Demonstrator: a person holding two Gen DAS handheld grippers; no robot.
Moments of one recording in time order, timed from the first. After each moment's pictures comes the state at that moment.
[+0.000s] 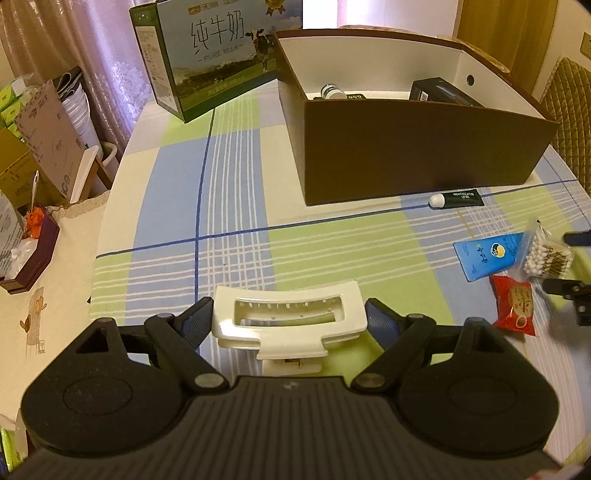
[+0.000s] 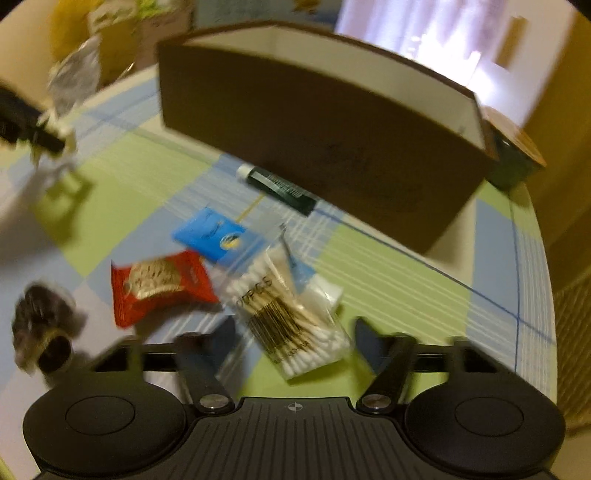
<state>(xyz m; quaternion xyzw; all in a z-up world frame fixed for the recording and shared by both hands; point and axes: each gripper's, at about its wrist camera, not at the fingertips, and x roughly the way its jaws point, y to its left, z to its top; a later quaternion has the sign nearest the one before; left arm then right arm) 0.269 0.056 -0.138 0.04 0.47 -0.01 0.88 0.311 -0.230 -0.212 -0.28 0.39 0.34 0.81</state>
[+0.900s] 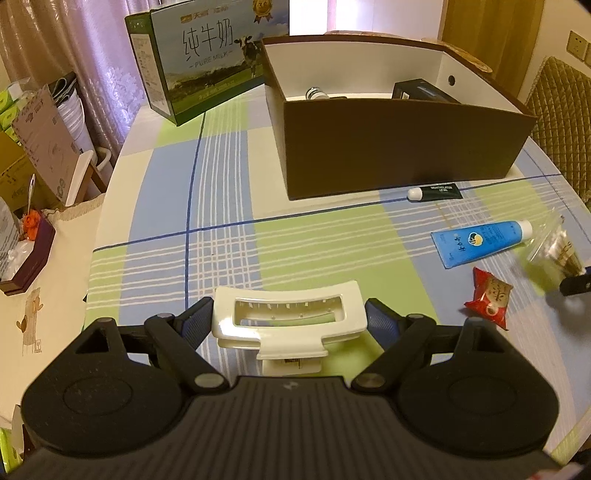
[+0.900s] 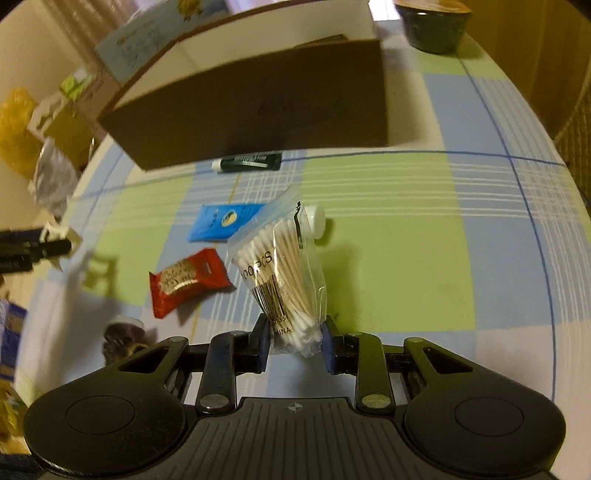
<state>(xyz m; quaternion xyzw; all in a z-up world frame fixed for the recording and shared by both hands) 0.247 0.047 -0.130 0.04 0.46 -0.02 0.88 0.315 -0.294 -0.174 -0.02 0.54 0.29 0.79</state>
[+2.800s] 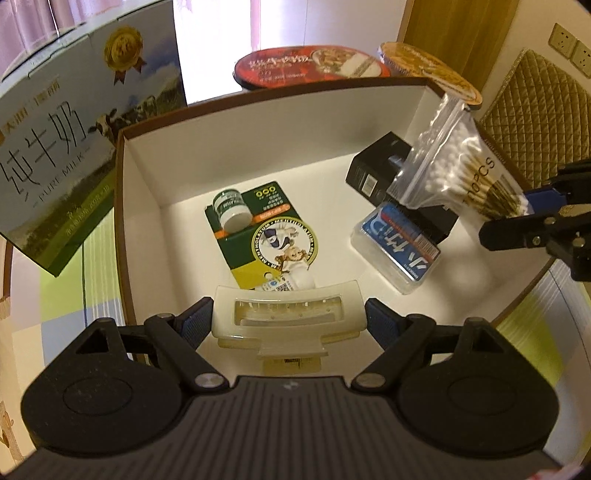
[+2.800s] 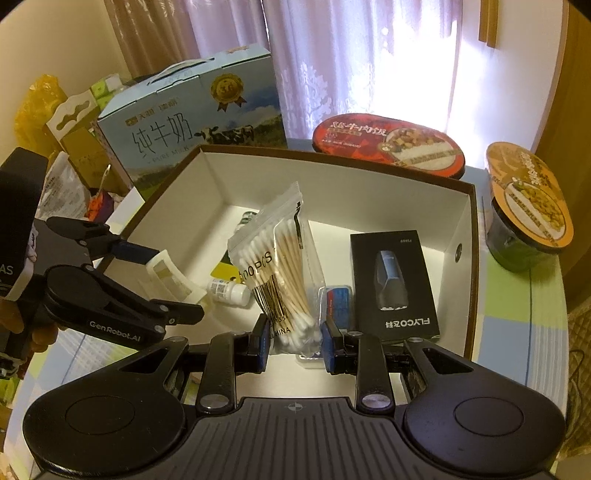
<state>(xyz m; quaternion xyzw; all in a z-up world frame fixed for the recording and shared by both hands) 0.492 -0.011 -0.116 0.06 0.51 -0.13 0.85 0.497 -0.153 -0.095 -0.11 0.45 0.36 0.81</state>
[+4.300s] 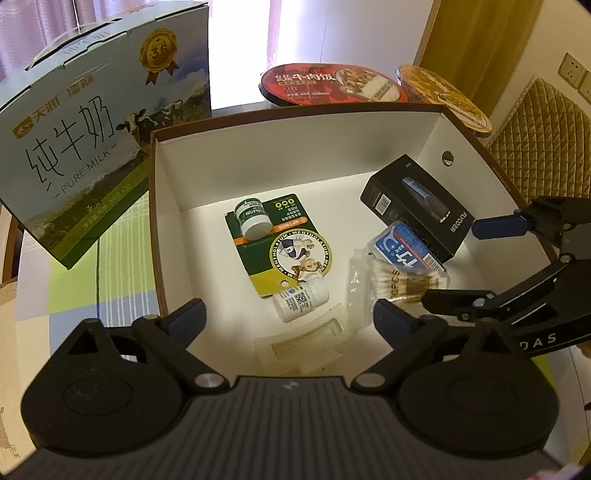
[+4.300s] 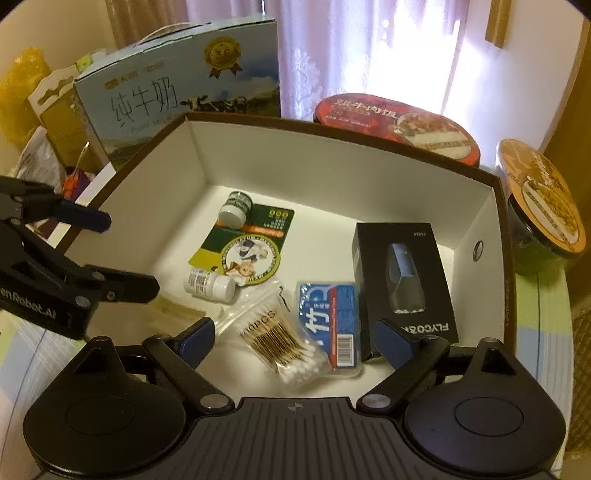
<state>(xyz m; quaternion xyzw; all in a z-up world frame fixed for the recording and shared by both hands) 0.487 0.008 -0.107 0.02 0.49 -0.11 0.86 0.500 -0.123 -0.135 -0.15 0.45 0.33 0.81</state>
